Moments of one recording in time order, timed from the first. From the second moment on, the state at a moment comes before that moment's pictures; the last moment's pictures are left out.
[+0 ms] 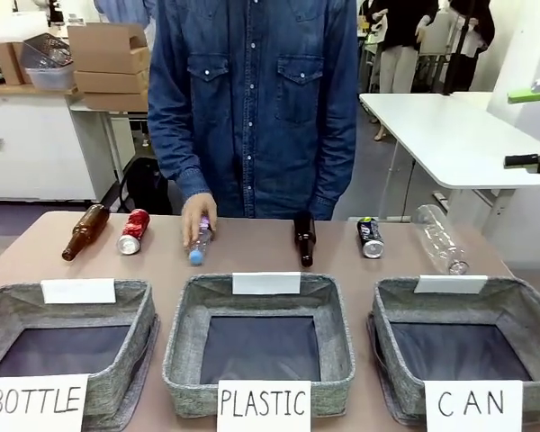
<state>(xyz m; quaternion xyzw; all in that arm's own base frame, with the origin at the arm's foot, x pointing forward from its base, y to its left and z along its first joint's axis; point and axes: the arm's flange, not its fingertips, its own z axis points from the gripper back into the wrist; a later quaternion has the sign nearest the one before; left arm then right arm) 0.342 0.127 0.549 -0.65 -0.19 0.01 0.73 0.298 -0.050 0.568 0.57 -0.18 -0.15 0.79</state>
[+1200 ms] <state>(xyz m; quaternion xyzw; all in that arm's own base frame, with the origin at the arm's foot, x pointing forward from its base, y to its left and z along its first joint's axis) 0.333 0.141 0.520 -0.67 -0.17 0.04 0.72 0.298 -0.051 0.568 0.57 -0.18 -0.15 0.79</state>
